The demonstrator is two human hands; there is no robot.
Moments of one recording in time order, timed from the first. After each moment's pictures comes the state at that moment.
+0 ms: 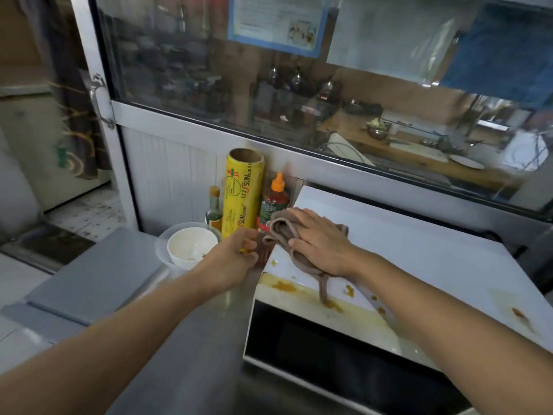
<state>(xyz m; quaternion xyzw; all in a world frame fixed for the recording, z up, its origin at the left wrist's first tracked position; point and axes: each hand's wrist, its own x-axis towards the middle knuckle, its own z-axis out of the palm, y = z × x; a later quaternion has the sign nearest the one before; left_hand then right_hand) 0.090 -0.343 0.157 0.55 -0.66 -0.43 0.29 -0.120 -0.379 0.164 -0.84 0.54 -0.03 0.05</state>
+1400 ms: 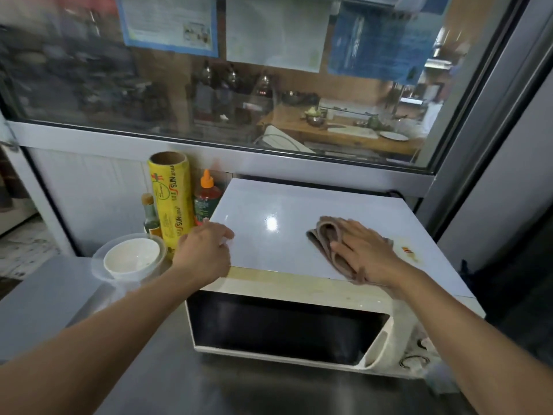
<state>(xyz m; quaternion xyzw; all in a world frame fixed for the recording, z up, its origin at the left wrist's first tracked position) 0.014 -0.318 0.174 0.56 -0.77 -0.21 0.22 -0.266 -0.241 0.176 -0.70 0.71 -0.09 0.04</state>
